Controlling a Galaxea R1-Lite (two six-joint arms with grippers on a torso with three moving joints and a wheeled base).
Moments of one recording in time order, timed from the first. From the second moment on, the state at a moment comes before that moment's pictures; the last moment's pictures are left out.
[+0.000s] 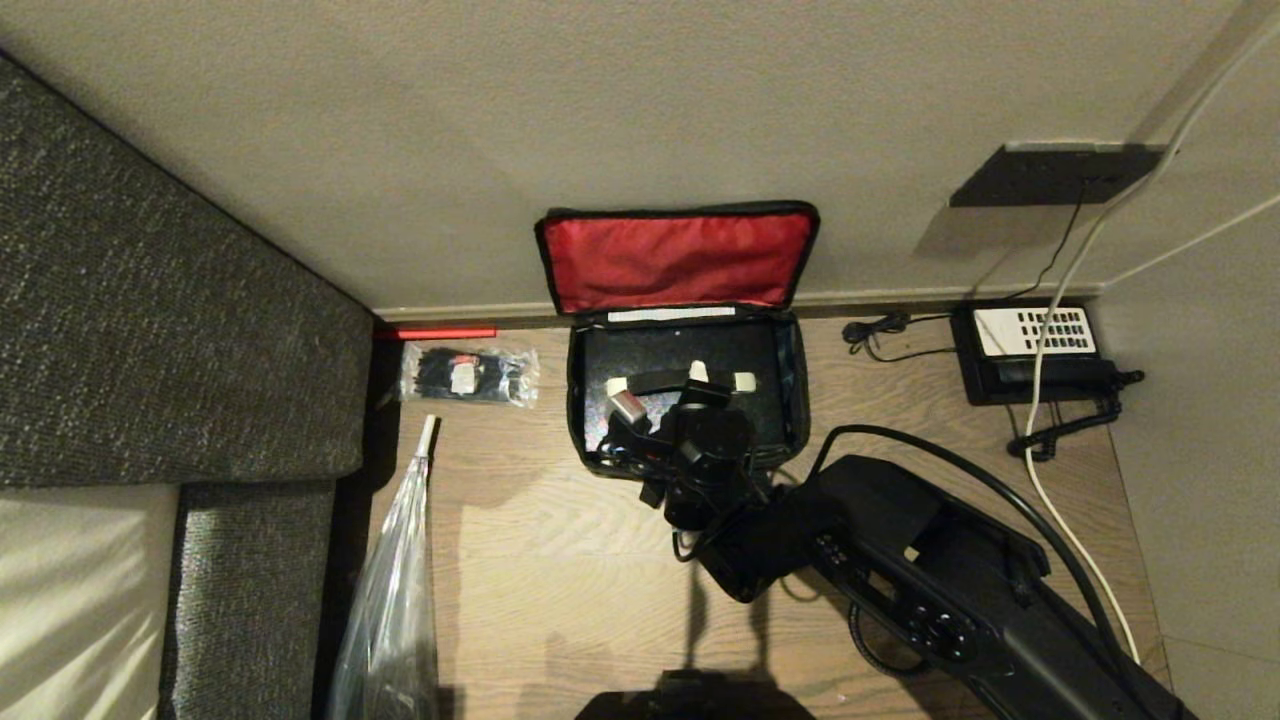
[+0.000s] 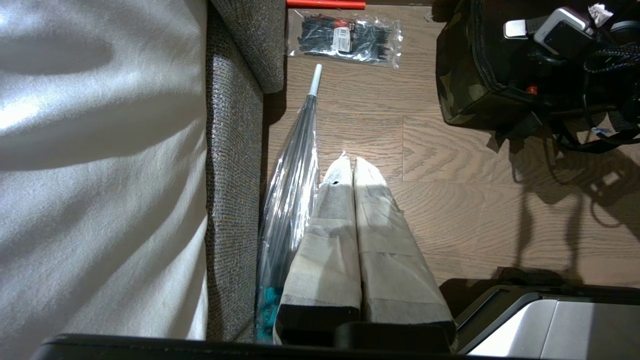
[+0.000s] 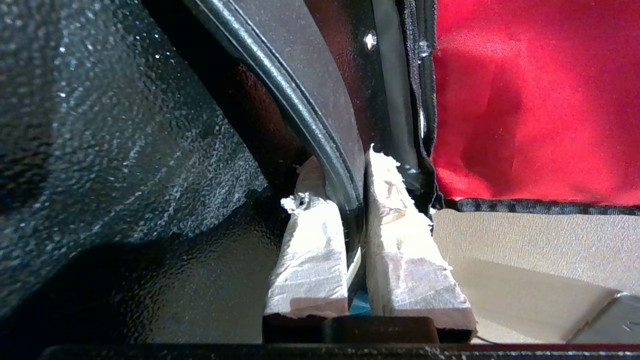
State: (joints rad) left arm 0.00 0.00 0.00 0.00 0.01 -0.01; right arm 0.70 2.80 -1.79 -1.35 -0.78 -1.52
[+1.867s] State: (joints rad) left arm 0.00 0.00 0.00 0.00 0.01 -0.01; right arm 0.96 2.17 -1.26 -1.31 -0.98 -1.60
